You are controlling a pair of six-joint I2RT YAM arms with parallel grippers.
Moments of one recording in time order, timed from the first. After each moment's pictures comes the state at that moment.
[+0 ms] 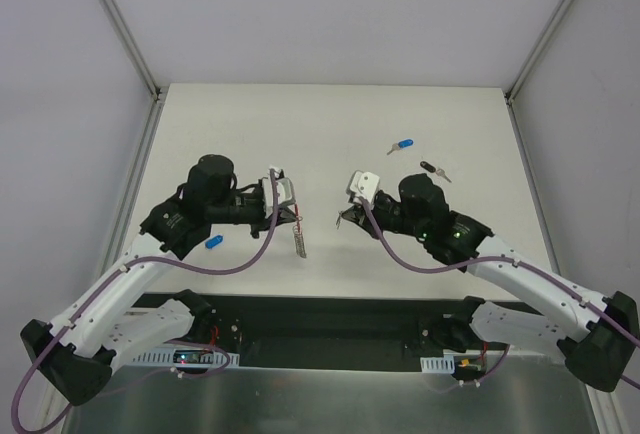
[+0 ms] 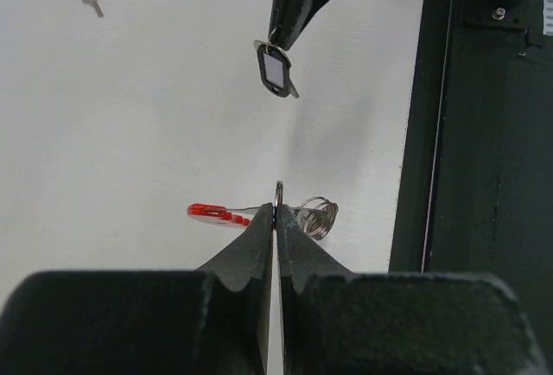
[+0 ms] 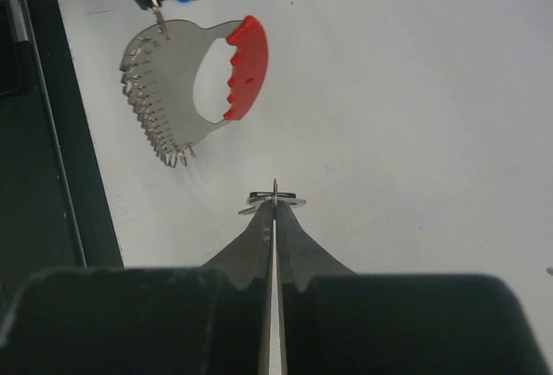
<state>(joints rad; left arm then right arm) -0.59 0.89 0.91 -0.55 0.66 0.41 0.83 1.02 0.81 -0.20 -0.31 -0.28</state>
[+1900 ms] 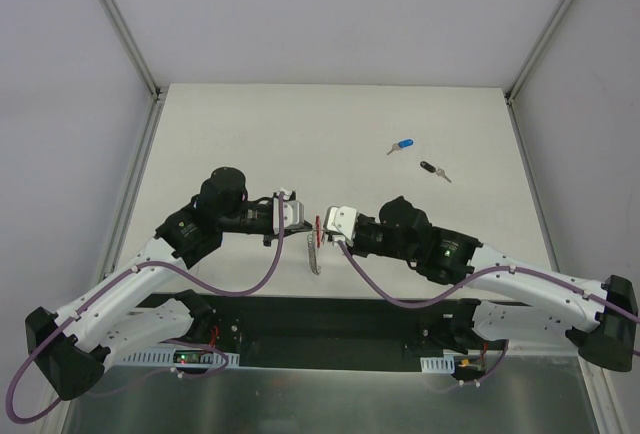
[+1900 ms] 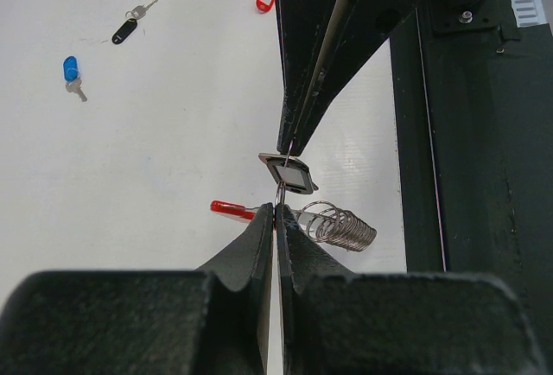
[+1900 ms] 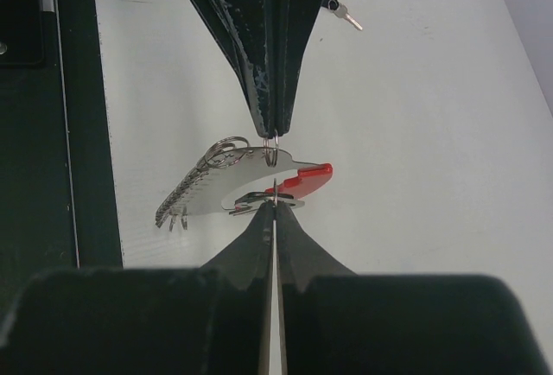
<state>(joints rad) -0.69 0.89 0.79 -0.33 0.73 0.50 1.12 1.00 0.80 -0.17 -0.10 -0.42</state>
